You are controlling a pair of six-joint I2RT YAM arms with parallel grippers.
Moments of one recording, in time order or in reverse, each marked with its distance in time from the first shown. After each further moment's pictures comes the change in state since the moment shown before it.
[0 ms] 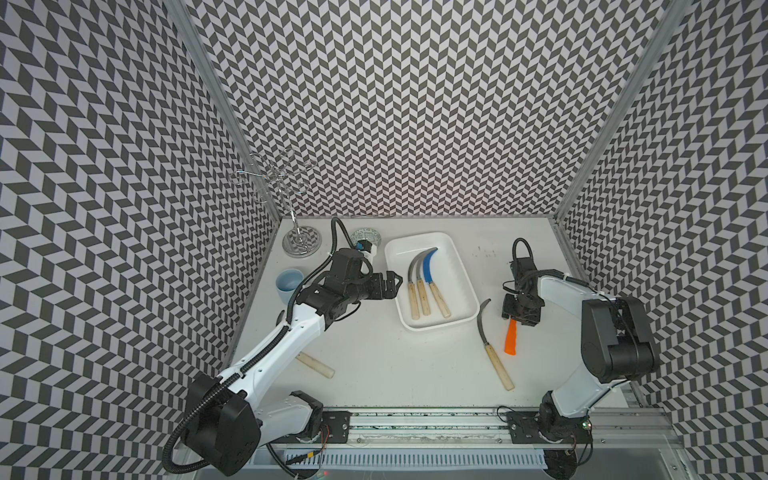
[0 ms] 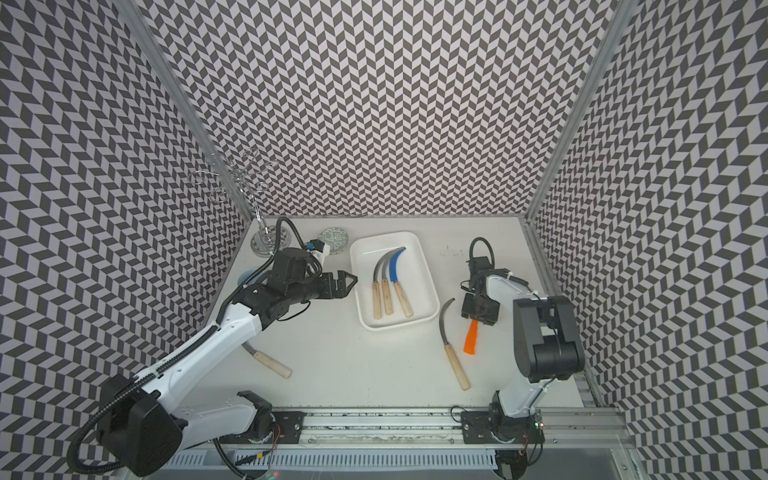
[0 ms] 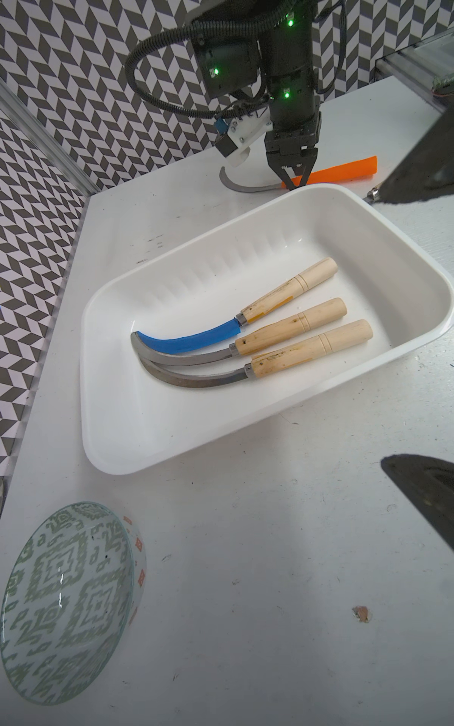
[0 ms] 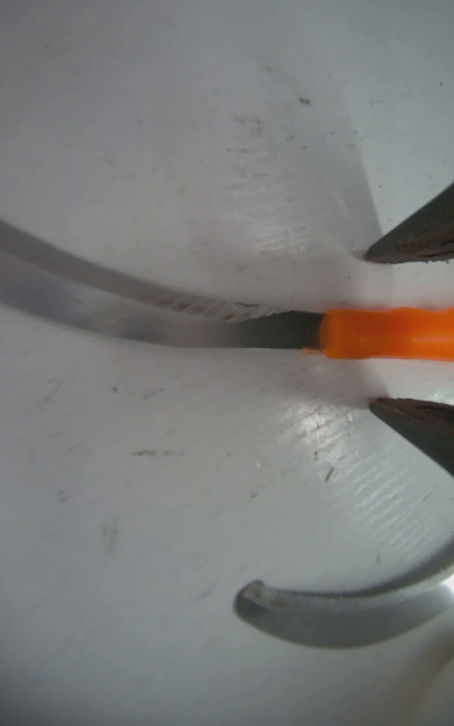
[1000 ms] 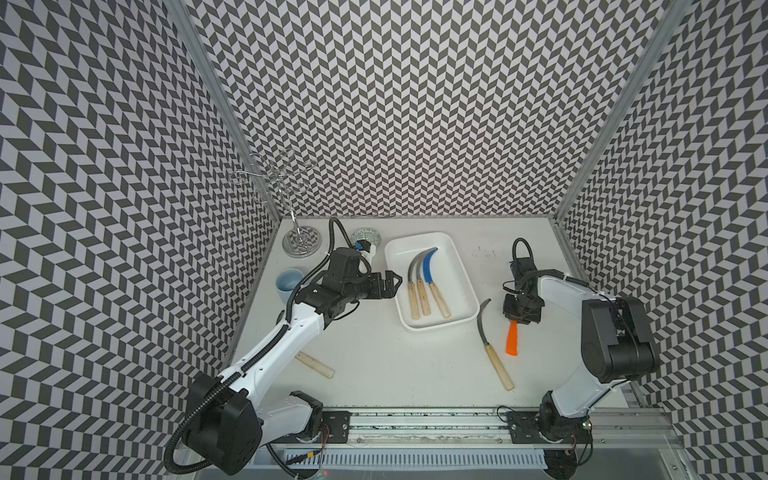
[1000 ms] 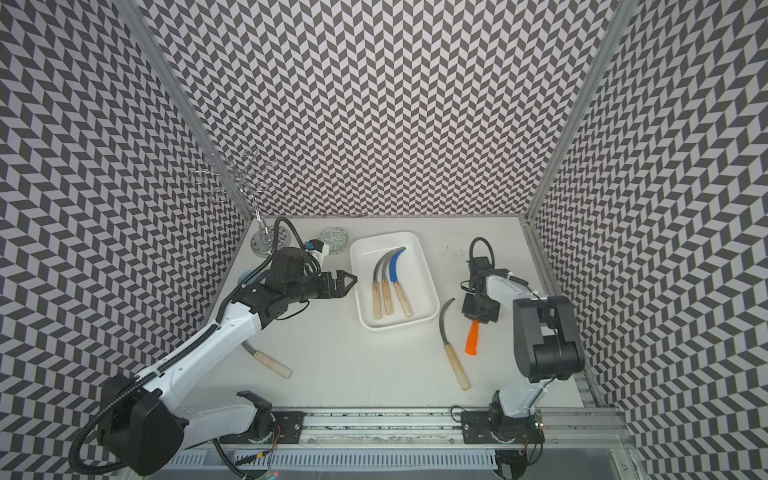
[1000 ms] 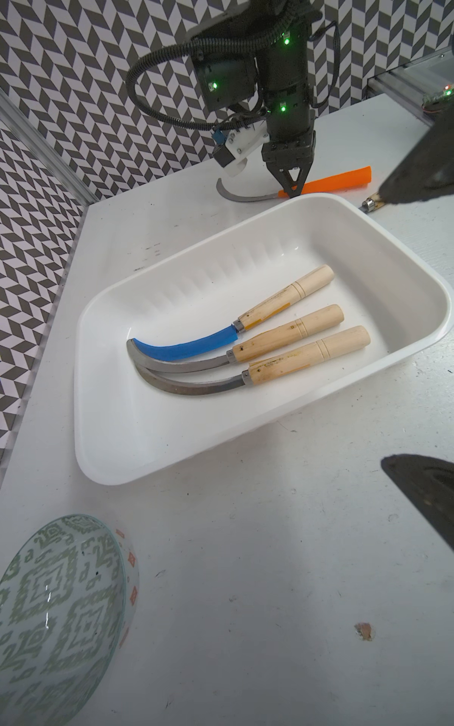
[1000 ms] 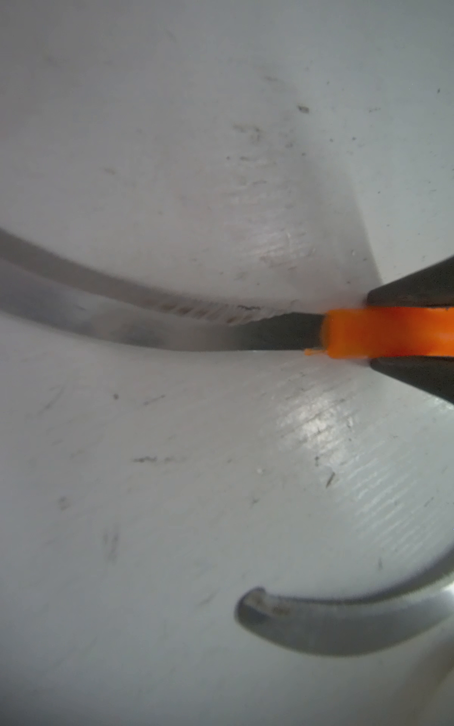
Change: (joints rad) left arm 0.019 0.004 -0.005 0.007 0.050 0.000; right arm 0.000 0.000 -0.001 -0.002 0.011 -0.001
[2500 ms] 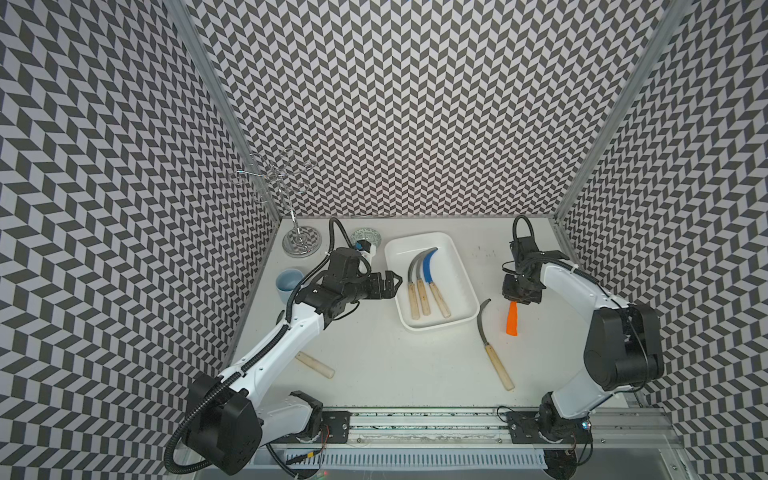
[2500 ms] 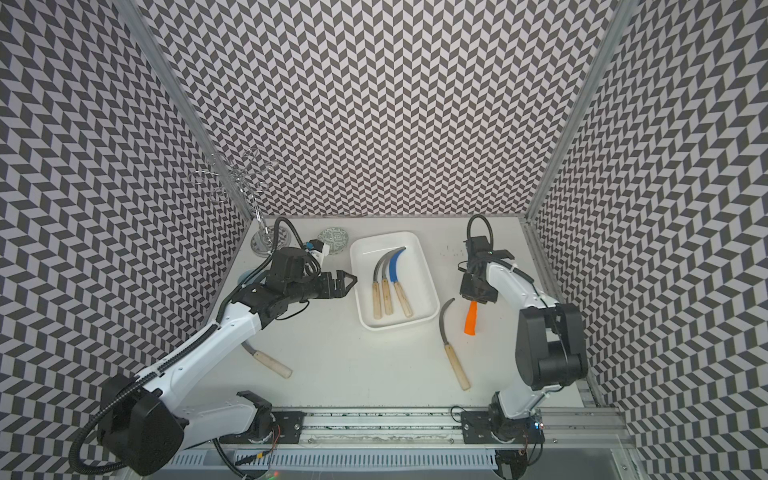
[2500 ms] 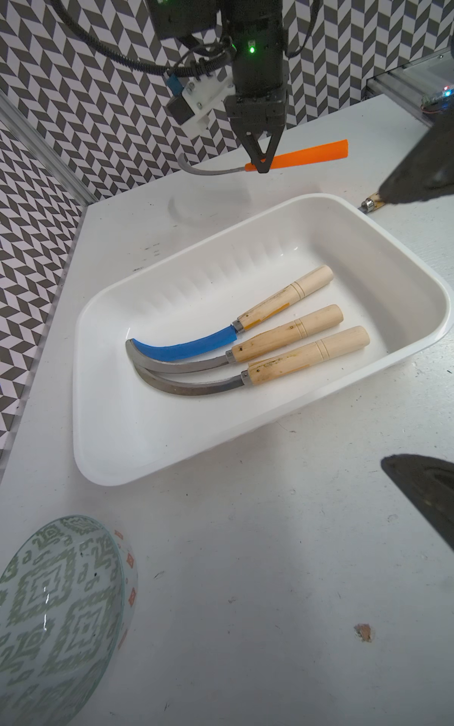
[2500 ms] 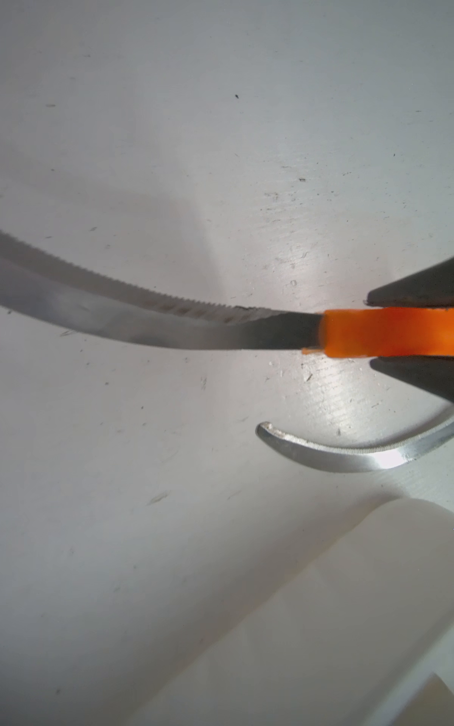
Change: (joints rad) left arm 0.004 0.000 -0.001 0.000 0.001 0.000; right arm 0.064 -0.044 0.243 -0.159 0.043 0.003
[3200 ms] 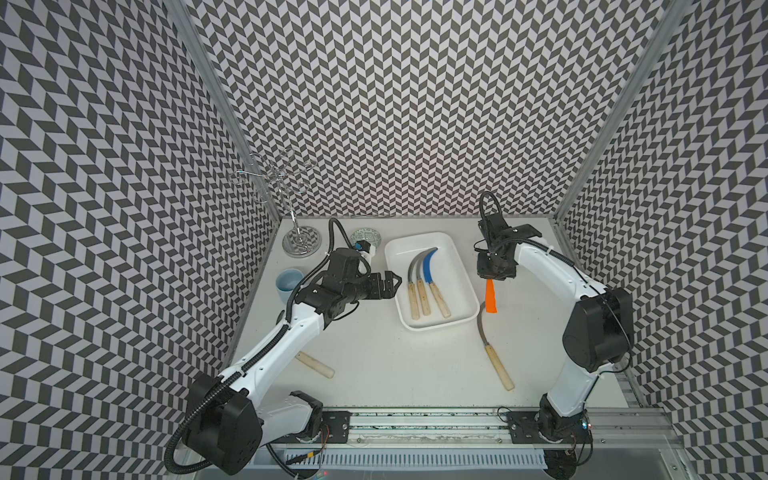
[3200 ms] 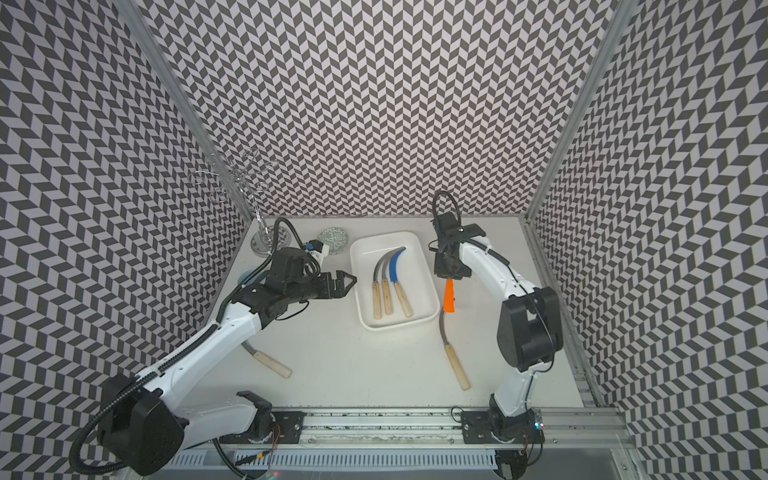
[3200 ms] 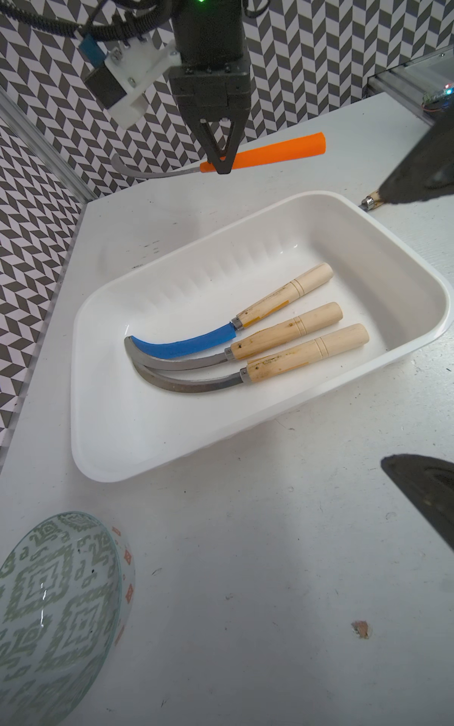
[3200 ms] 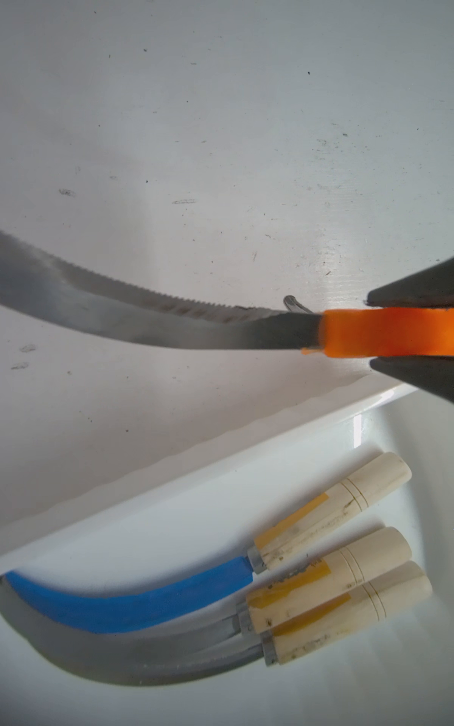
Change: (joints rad) left arm 0.003 0.000 -0.003 0.000 -0.001 0.000; right arm 0.199 0.172 0.388 -0.171 0.042 0.024
